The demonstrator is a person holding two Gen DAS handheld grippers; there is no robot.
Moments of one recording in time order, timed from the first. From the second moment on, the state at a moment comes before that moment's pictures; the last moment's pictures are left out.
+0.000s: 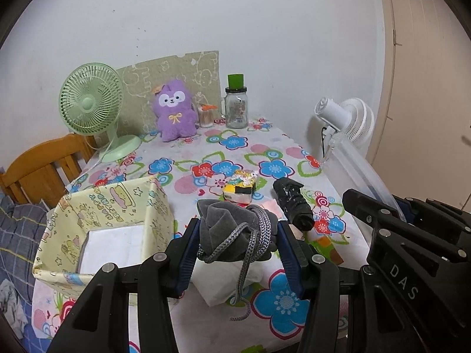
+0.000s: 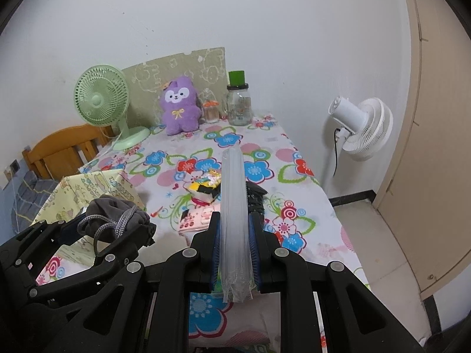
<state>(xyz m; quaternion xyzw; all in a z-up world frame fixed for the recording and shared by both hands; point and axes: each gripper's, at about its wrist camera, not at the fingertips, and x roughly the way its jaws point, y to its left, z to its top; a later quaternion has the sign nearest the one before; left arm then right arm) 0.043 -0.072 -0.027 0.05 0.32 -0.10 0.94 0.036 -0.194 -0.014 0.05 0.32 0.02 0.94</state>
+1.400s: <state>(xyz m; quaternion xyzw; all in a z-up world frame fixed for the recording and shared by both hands) 0.071 0.025 -0.012 0.03 0.33 -0.07 0.94 0.079 -0.068 0.018 0.00 0.35 0.09 0.93</state>
